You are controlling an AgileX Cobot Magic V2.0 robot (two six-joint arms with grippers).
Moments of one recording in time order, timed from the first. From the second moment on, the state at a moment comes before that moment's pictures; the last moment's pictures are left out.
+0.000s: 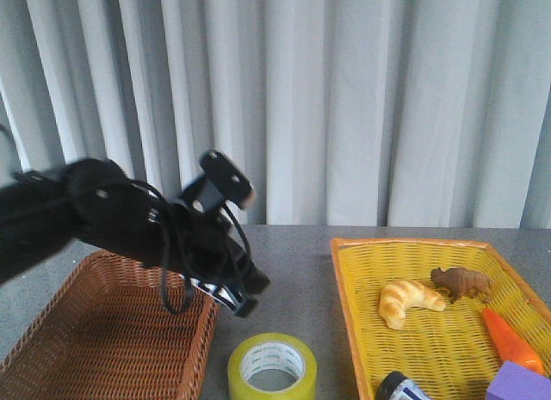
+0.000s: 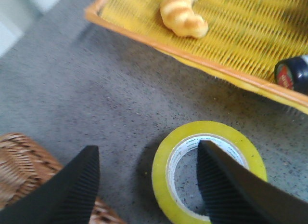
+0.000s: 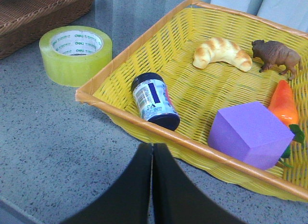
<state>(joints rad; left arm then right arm) -0.42 1.80 -1.67 -0.39 0.77 0.73 0.35 0.44 -0.42 -0.03 0.48 -0.09</state>
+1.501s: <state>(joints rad) -0.42 2.12 -1.74 -0.39 0.81 0.73 0.35 0.44 -0.42 -0.03 0.48 -0.09</state>
